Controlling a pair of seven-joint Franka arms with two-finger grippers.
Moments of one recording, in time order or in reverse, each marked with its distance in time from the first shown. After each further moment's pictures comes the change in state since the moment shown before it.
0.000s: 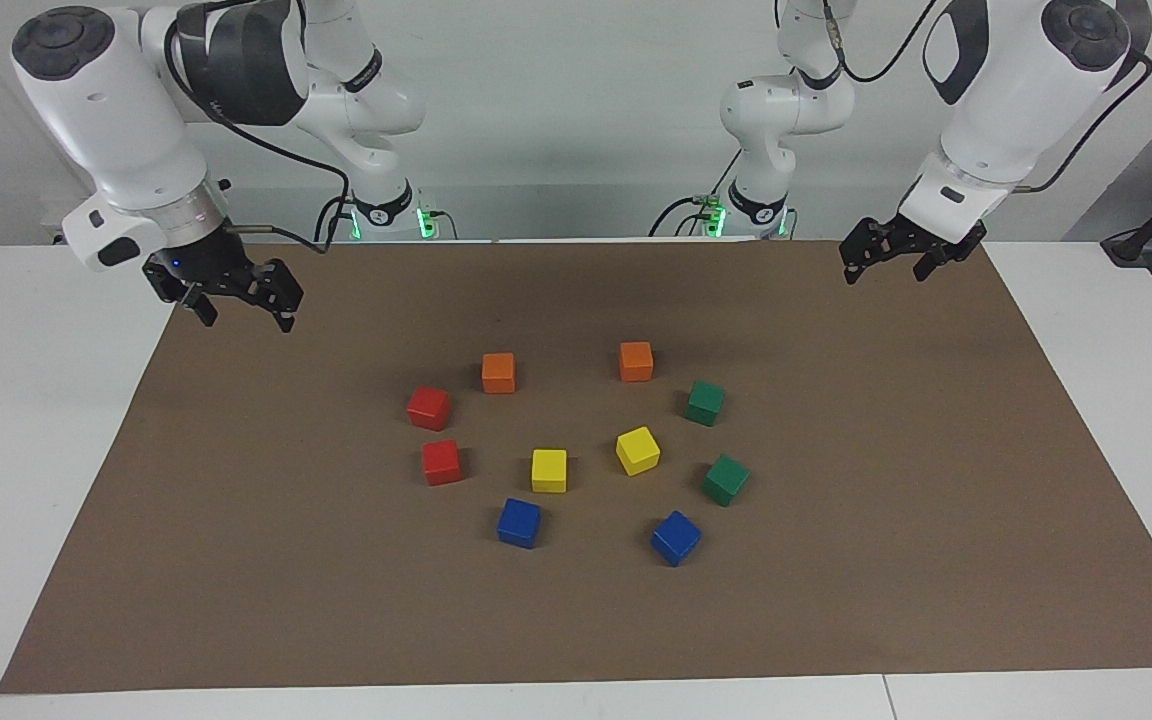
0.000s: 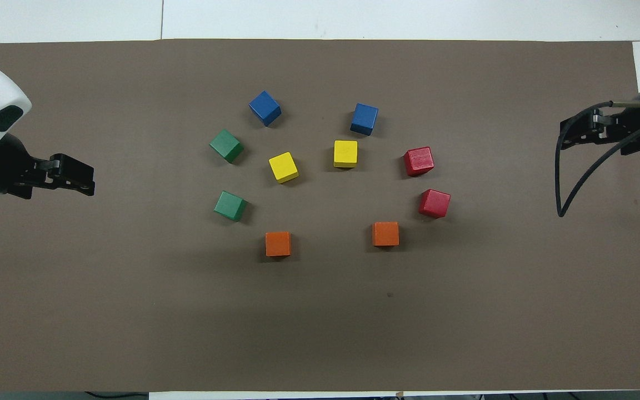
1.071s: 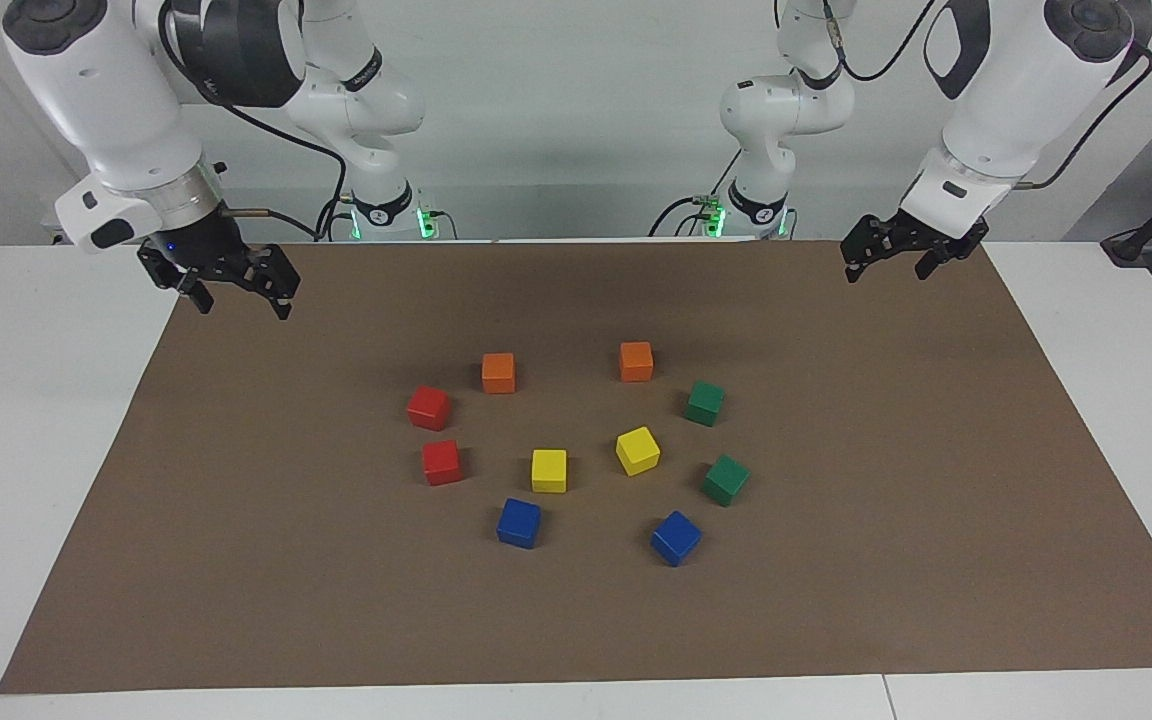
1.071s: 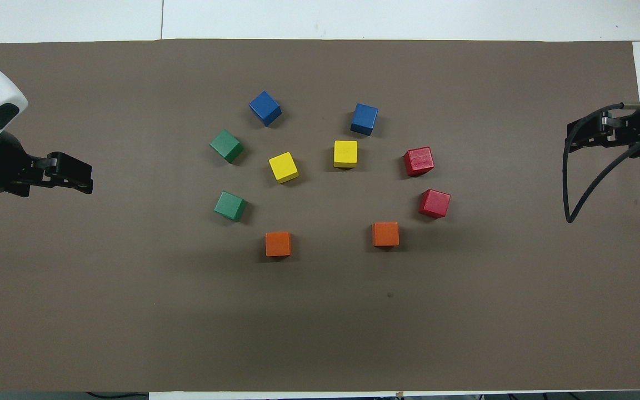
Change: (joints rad) left arm 0.002 -0.003 -0.002 0.017 0.000 -0.001 -0.001; right arm 0.000 -0.018 0.000 0.013 0.000 -0.032 0.000
